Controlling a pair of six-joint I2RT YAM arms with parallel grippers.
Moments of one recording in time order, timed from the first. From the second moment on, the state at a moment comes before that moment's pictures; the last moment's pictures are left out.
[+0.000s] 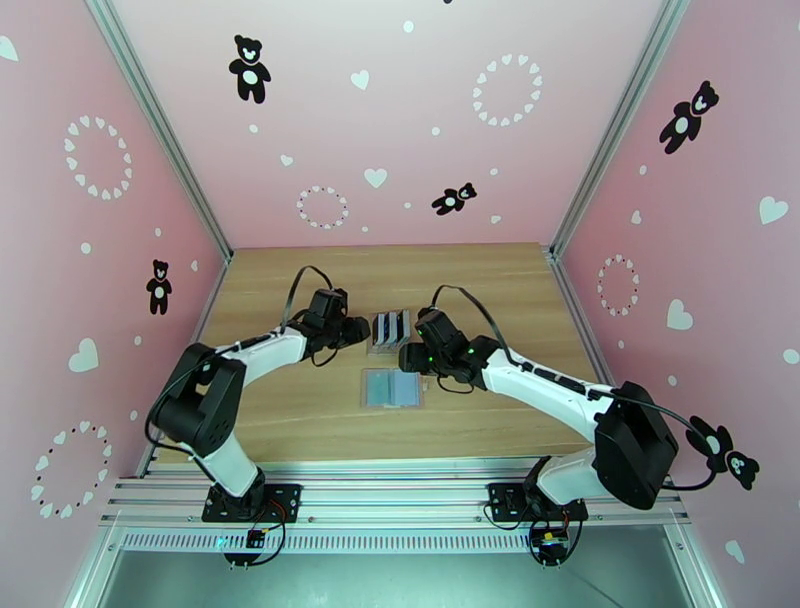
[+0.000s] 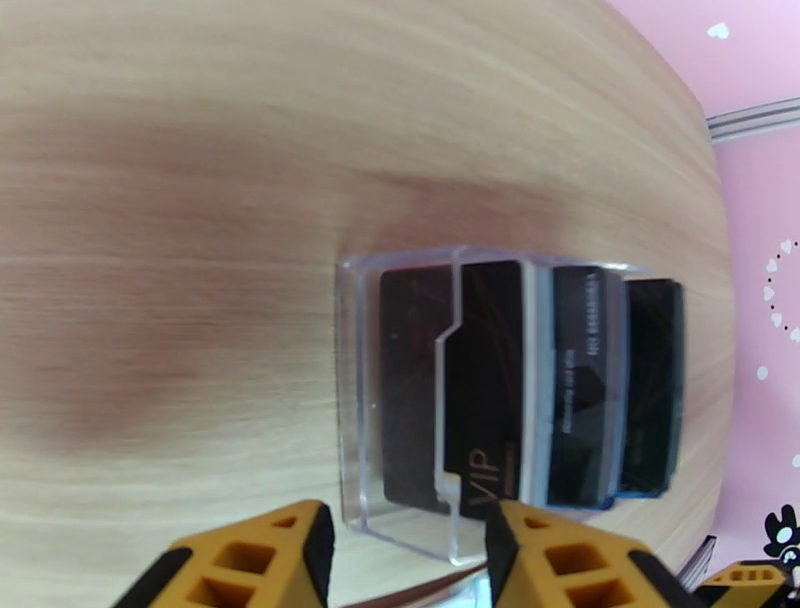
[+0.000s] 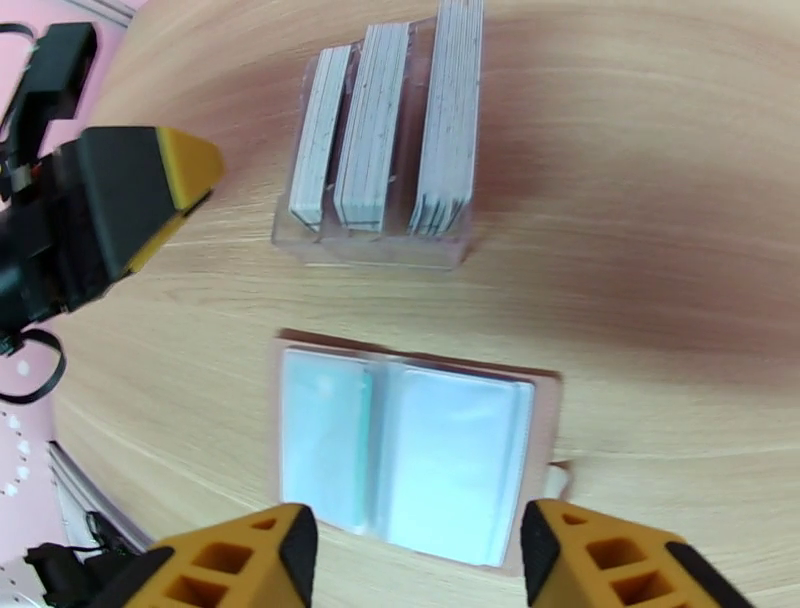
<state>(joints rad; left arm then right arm) -0.42 1.74 0.98 -0.08 0.26 -0.68 0.77 1.44 0.99 -0.49 0.05 0.69</state>
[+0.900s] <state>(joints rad) -0.40 1.87 0.98 0.04 0.37 -0.71 0.68 1.62 1.24 -0.64 0.13 0.56</state>
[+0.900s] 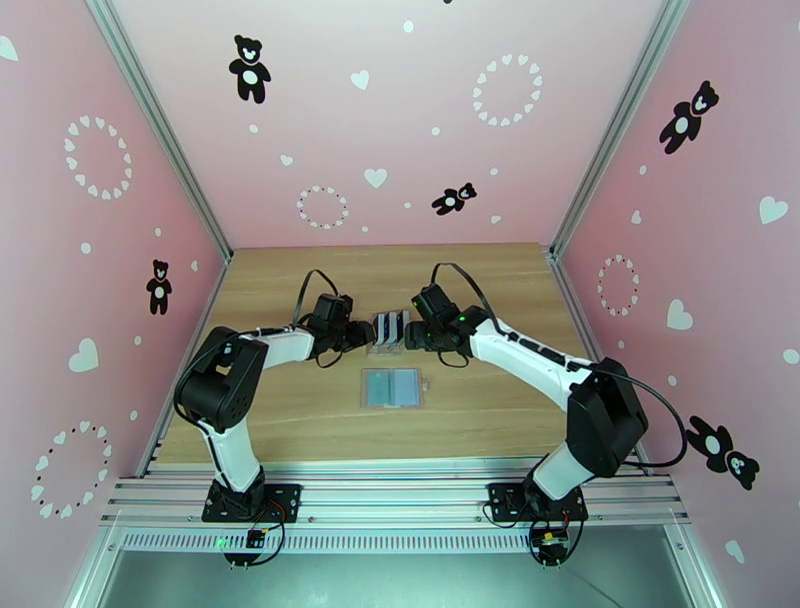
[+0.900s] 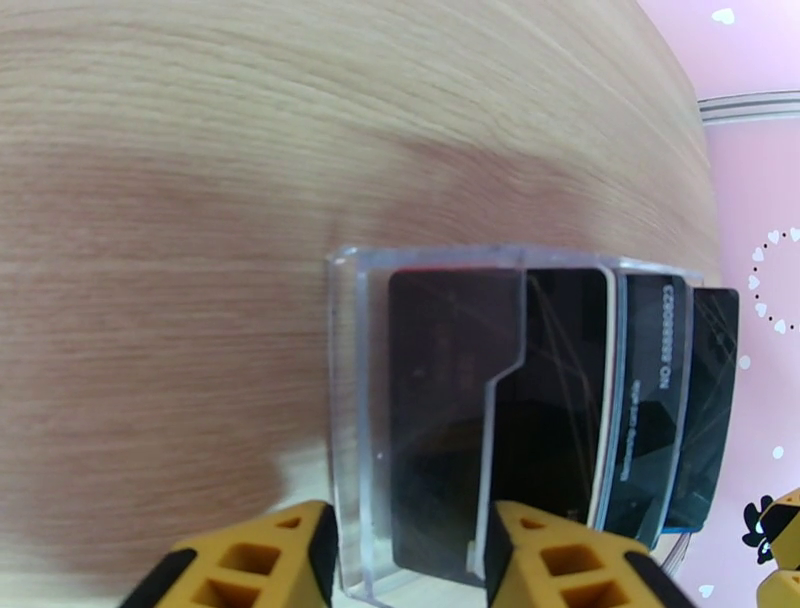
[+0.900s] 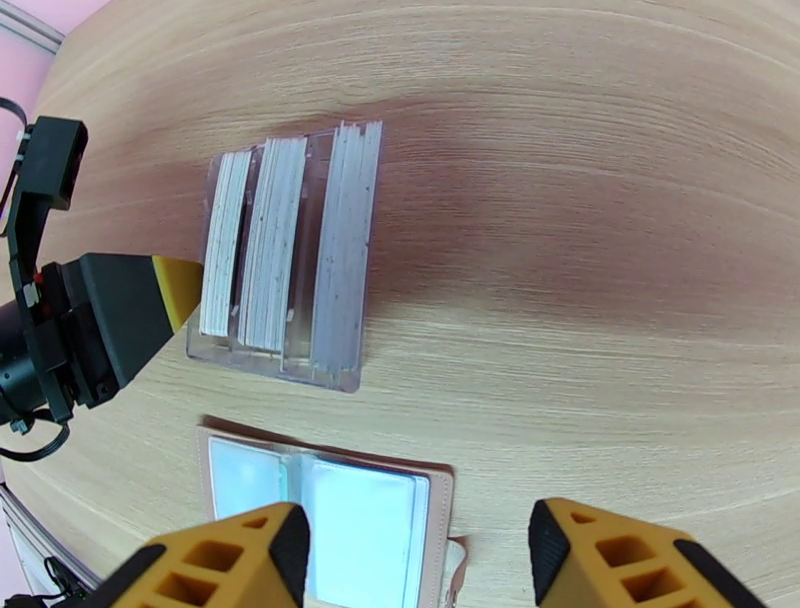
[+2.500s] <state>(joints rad) -0.40 1.90 1.03 0.01 0.41 -0.70 0.66 2.03 1.64 -0.81 0.17 0.39</state>
